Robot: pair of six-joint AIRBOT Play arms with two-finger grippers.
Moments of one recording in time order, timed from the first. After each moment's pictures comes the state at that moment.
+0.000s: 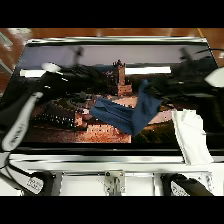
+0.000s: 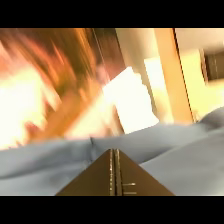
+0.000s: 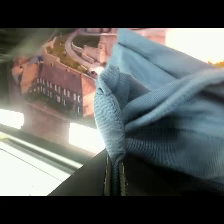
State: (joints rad) left arm -0.16 -1.73 1.61 0.29 -1.08 -1.09; right arm 0.10 -1.17 1.26 -0.85 1.19 1.62
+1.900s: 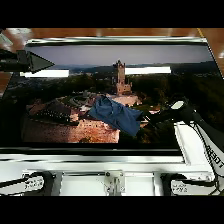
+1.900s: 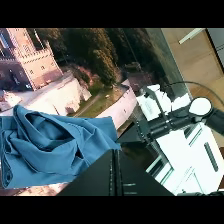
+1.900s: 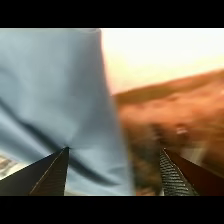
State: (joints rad) left arm 0.21 -1.37 1.61 0.43 -1.45 -1.11; right arm 0.01 -1.50 0.82 -0.77 1.00 1.52
